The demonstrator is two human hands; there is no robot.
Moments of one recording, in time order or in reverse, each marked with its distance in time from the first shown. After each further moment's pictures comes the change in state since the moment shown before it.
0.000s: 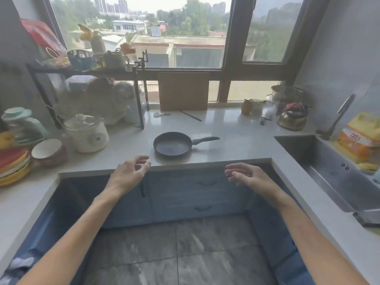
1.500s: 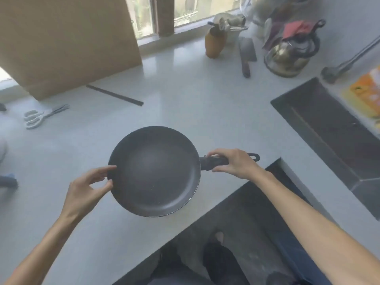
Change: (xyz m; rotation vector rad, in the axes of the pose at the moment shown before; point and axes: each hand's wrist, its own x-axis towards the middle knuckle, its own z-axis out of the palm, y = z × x) left_hand 0.569 -0.060 0.200 -0.090 -0.422 0.019; right_hand 0.499 0.209 -0.112 -0.404 -0.069 0.368
